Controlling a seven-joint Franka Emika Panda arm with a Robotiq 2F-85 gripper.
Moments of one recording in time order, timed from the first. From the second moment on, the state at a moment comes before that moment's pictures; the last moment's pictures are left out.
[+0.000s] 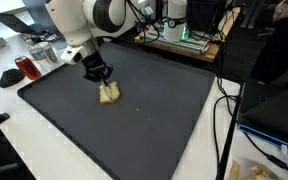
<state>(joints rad) -0.21 0.63 0.12 -1.79 -0.01 2.34 -0.95</state>
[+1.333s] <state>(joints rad) -0.14 0.65 0.10 -1.73 -0.05 2.28 -0.94</state>
